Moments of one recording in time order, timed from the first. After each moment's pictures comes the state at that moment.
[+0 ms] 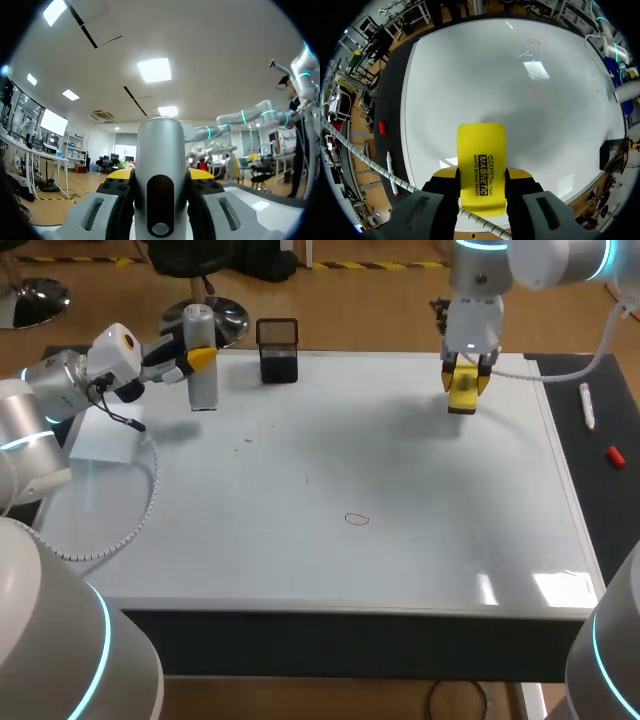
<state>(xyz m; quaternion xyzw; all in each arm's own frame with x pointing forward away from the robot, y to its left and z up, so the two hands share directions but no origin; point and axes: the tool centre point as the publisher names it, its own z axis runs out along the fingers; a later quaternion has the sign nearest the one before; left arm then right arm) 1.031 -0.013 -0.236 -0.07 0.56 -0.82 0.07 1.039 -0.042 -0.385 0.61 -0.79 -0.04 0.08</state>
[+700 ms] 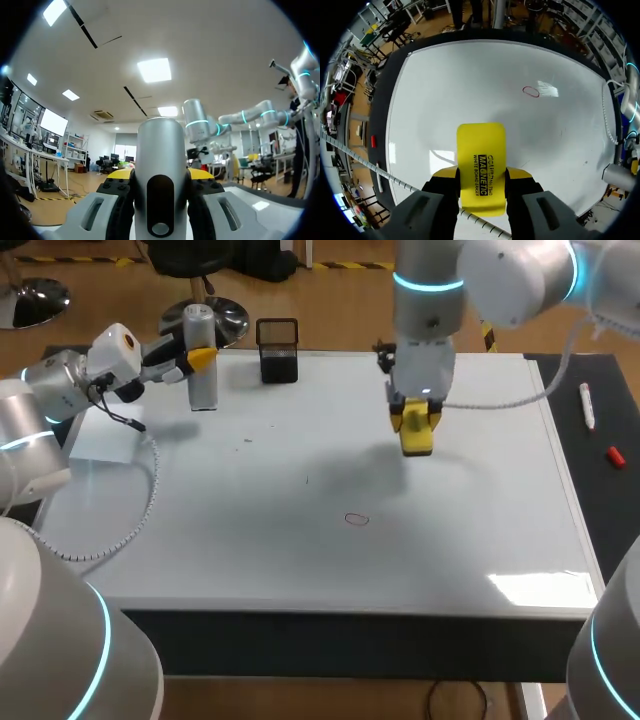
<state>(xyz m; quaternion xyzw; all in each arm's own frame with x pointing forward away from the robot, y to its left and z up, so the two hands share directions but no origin) 1.031 -0.013 -0.236 -0.07 0.56 -0.82 0.07 0.923 0.068 -0.365 0.70 -0.71 -0.04 0.06</state>
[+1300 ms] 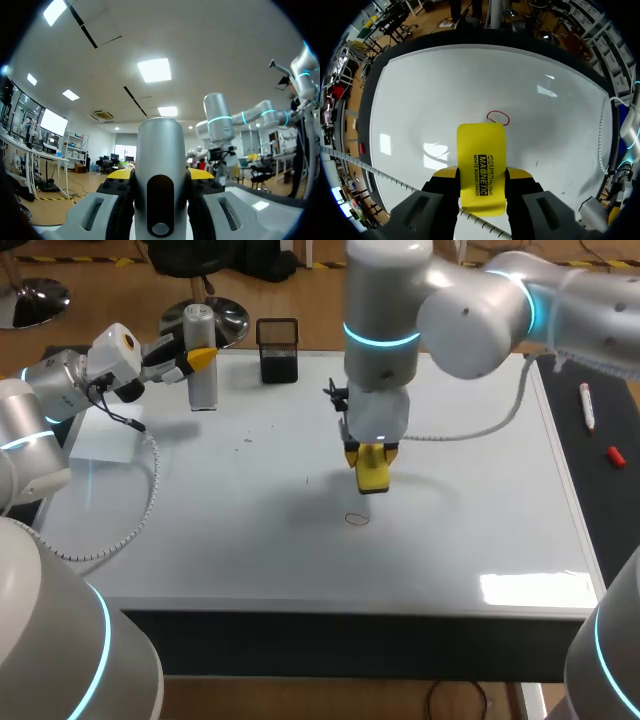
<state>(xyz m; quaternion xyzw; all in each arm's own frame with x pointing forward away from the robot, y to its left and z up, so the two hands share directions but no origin) 1.031 -0.013 -0.237 -0.07 0.56 -0.82 0.07 0.863 0.143 -0.380 0.72 -0.70 -0.02 0.03</state>
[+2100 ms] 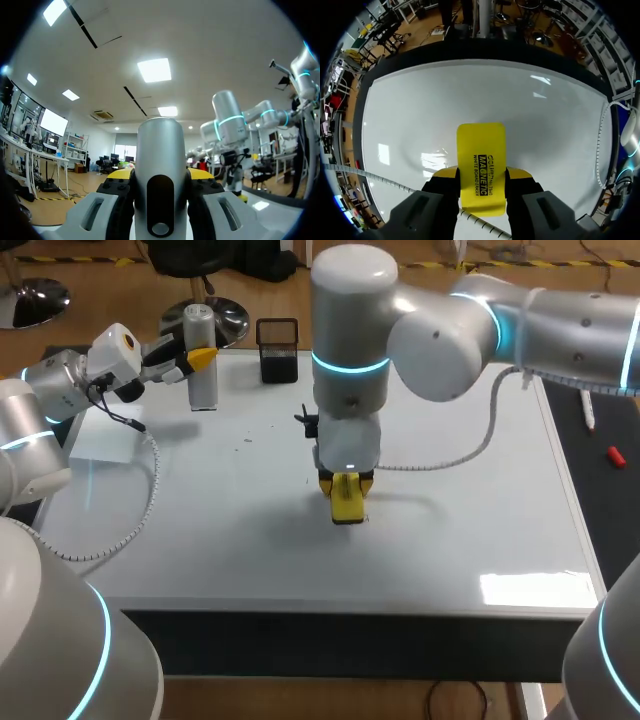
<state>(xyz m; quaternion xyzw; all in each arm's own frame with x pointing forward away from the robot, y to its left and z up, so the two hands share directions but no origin) 1.031 -0.013 -0.237 -0.07 0.56 -0.82 0.07 0.813 0.182 -0.399 0.70 -0.71 -0.04 0.05</state>
